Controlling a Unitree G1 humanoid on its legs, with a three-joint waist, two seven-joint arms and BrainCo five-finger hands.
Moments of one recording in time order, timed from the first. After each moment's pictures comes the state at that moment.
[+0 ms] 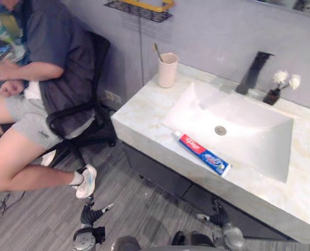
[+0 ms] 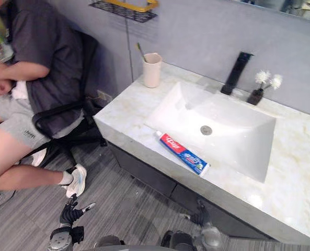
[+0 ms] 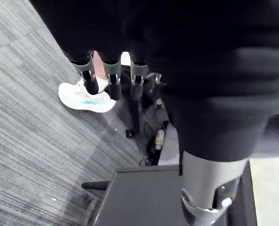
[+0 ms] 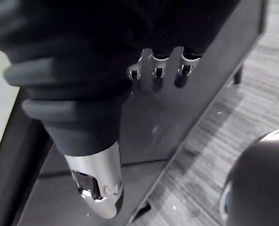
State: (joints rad) left arm 0.27 0.12 0.21 0.60 0.05 -0.20 0.11; right arm 0.22 -0.09 -0.08 0.73 -0.10 -0.14 -0.04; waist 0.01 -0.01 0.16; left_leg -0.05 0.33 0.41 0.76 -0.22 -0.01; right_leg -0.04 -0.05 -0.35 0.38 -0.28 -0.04
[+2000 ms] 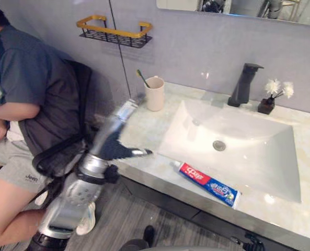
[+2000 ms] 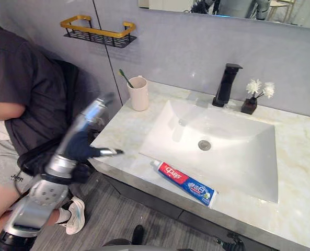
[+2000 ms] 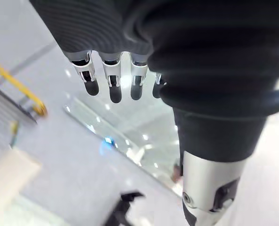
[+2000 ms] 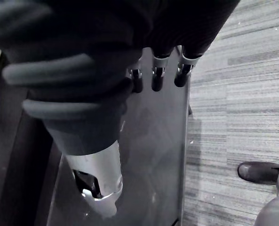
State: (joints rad) left arm 0.00 0.57 -0.22 -0.43 0.34 -0.32 0.08; right arm 0.27 -0.15 -0.29 0.84 0.07 -0.11 -0.08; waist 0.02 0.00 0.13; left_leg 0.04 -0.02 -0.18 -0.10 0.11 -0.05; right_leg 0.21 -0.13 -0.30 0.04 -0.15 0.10
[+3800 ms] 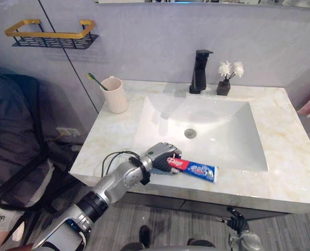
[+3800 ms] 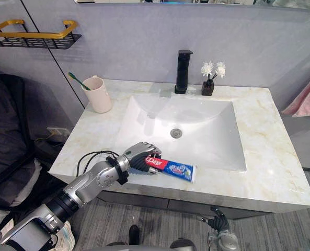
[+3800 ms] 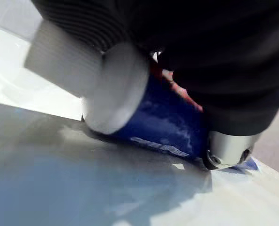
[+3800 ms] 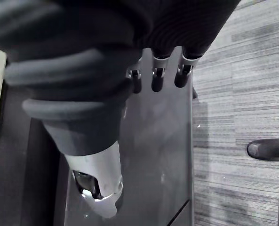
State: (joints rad) left arm -0.39 0.44 -0.64 0.18 0.60 -0.25 -0.08; right arm 0.13 -0.17 -0.16 0.84 0.07 -0.11 -0.04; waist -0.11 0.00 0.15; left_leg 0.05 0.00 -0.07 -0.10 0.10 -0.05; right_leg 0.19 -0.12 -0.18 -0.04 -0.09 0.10
